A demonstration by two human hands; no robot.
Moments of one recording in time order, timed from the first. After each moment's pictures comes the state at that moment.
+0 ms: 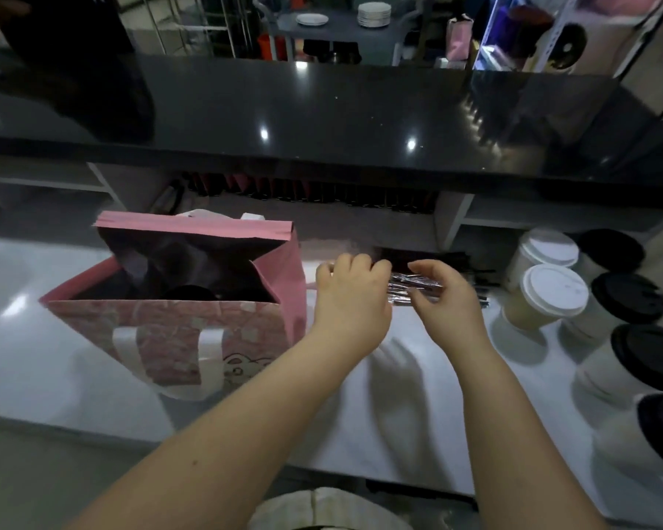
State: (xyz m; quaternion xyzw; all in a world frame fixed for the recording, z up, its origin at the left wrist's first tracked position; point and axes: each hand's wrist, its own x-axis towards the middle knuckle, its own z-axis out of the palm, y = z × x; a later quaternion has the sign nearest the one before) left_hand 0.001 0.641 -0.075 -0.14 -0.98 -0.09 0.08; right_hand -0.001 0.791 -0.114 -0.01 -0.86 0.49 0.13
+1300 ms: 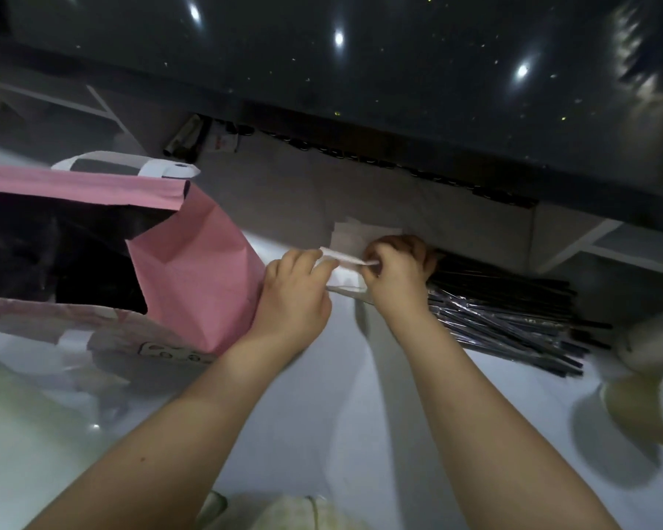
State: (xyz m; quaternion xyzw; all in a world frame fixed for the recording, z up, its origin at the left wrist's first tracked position) left_hand -0.090 0.555 -0.172 0.00 -0.99 -0.11 0.03; right_hand -0.165 0.700 -0.218 0.06 -0.95 0.30 0.02
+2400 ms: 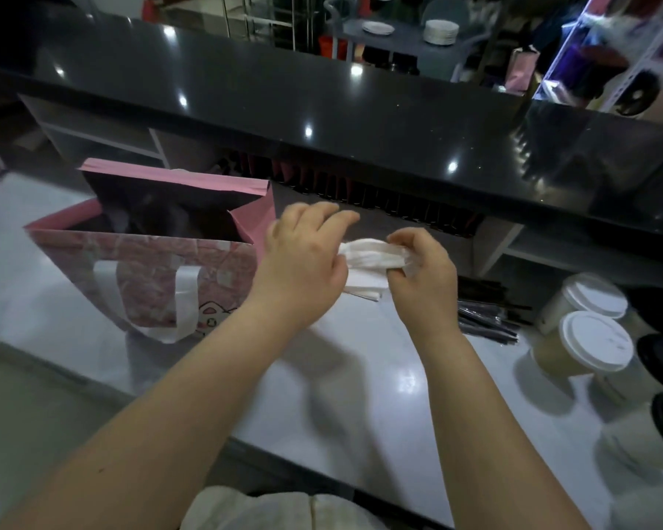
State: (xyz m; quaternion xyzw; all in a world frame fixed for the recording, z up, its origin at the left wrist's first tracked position) left_hand 0.006 0.549 -0.037 -0.08 -0.94 -0.20 0.25; right_hand -0.031 0.712 -0.074 0.11 -0.86 0.46 0.20
